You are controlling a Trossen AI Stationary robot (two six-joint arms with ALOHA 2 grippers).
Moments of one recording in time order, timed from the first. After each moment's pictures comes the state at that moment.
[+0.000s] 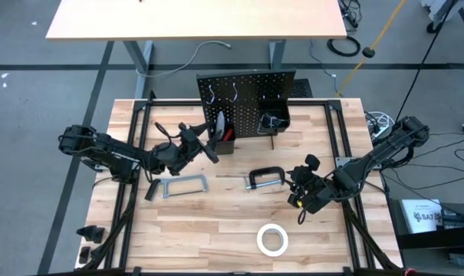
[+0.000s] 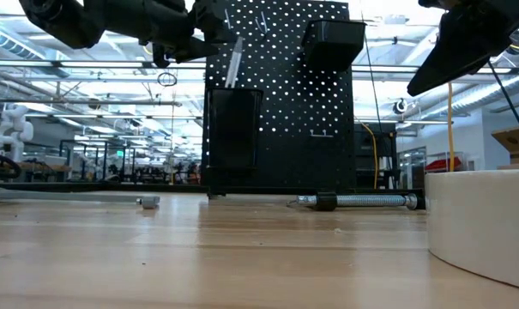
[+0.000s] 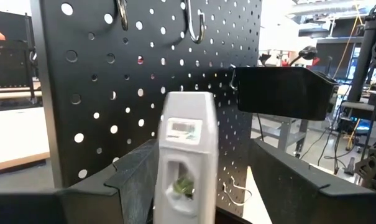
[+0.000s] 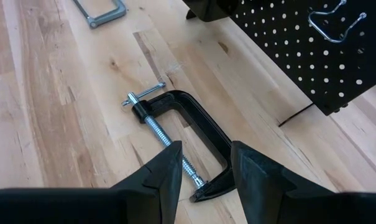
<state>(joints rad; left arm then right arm) -0.07 1.39 0.57 1.03 -0.80 0.08 0.58 1.21 0.81 -0.71 0.76 0.87</state>
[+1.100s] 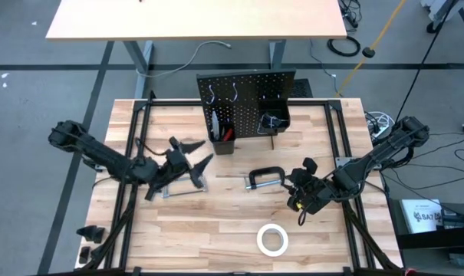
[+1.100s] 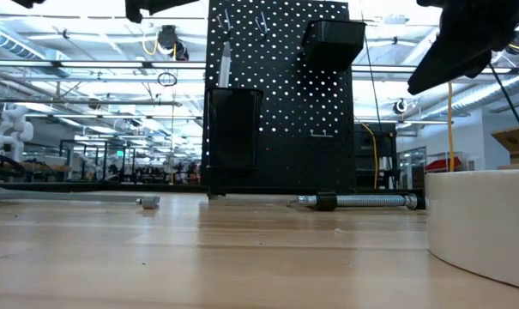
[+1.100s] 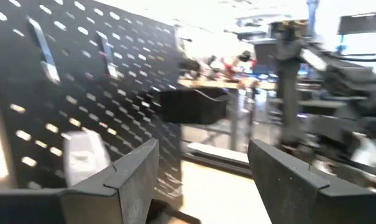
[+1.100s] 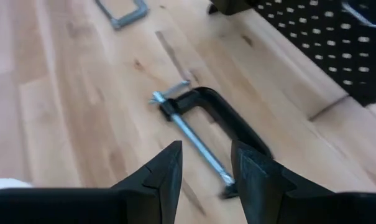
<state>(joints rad) -0.38 1.21 0.57 0.91 -0.89 0.20 0.58 1.22 0.81 -0.64 0.69 0.89</state>
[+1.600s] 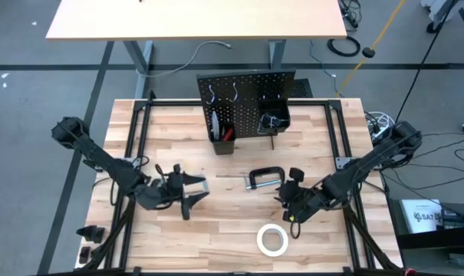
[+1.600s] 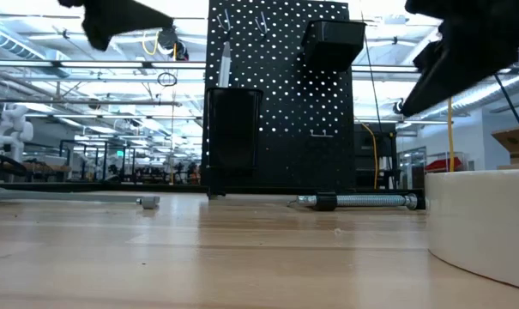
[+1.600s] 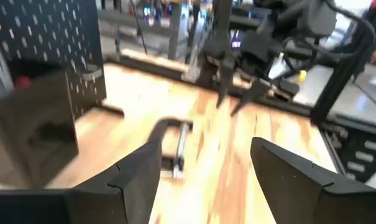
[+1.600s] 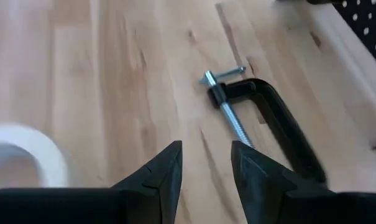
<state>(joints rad) -0.63 1.20 0.57 0.37 -0.84 -0.39 0.58 1.38 0.81 -0.45 0.57 0.64</state>
